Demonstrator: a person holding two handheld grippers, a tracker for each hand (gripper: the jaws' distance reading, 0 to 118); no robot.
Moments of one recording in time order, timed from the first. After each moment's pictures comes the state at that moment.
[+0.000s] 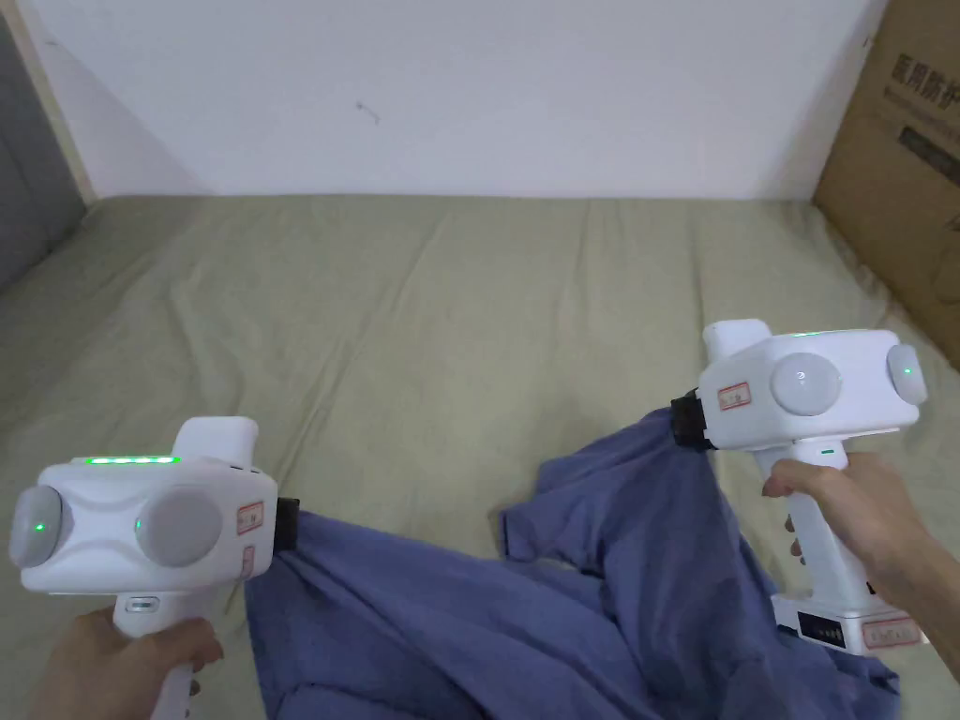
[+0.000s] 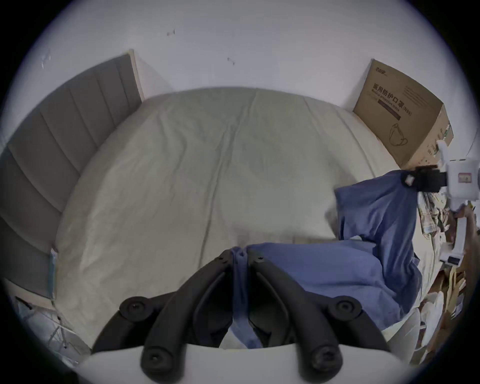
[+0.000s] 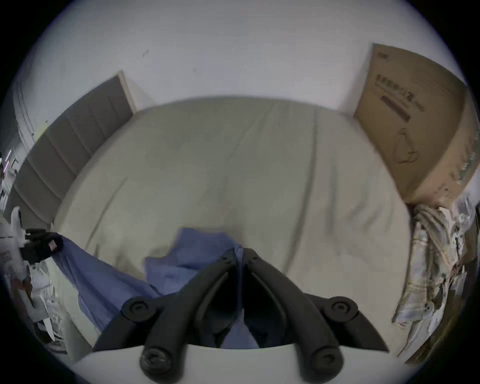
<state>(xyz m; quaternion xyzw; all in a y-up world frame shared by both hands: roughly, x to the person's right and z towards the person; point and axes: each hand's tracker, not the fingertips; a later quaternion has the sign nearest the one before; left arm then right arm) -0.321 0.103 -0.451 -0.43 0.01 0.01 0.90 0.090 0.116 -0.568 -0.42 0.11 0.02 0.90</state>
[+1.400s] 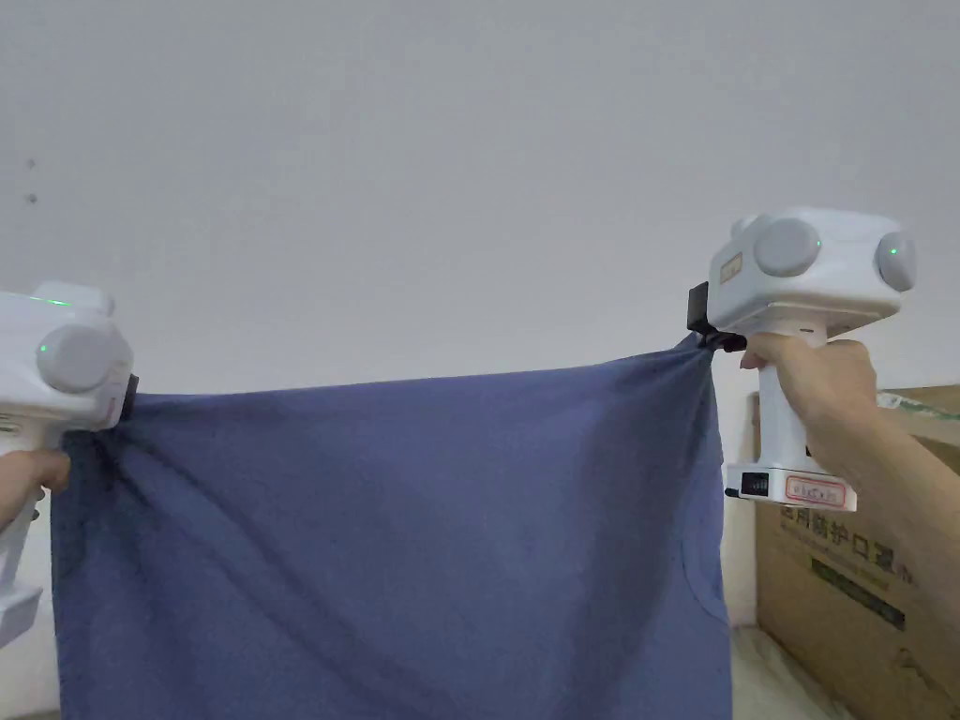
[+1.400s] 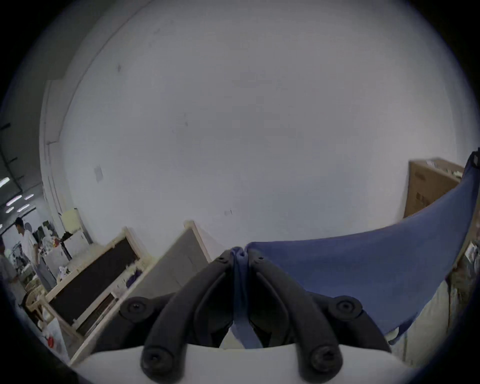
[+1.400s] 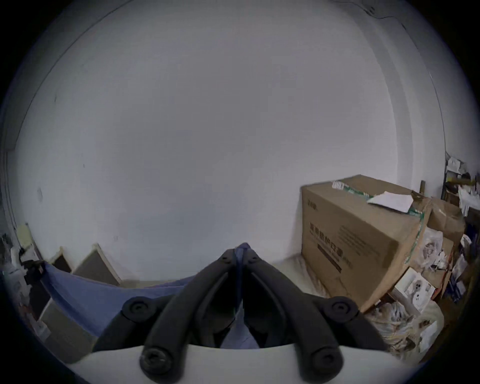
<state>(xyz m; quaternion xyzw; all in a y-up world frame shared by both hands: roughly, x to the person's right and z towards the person) -0.366 0.509 -0.676 -0.11 0.16 -0.11 0.97 0.134 0.534 -0.712 -0.10 -0.03 -0.10 0.99</state>
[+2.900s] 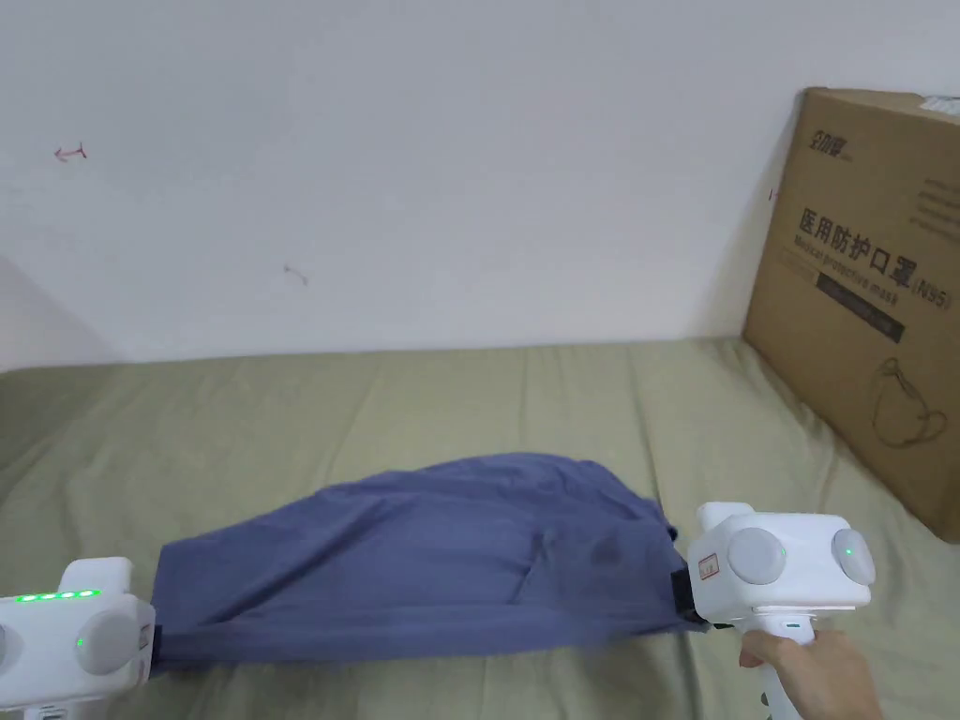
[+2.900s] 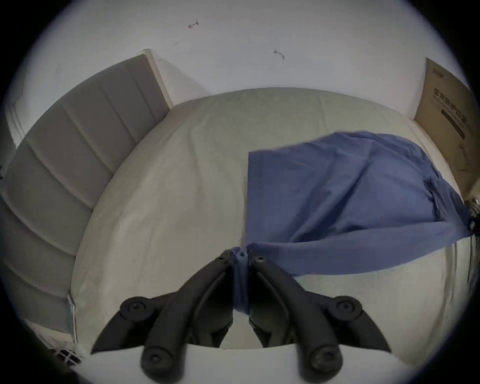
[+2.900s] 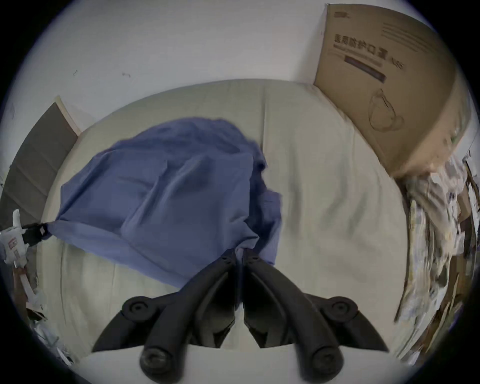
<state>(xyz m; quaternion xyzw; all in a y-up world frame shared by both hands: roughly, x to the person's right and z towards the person) -0.387 0.034 -0.625 -0.45 0.12 -0.02 0.89 0.130 0.039 -0.657 -0.49 -0.01 -0.03 0.87</state>
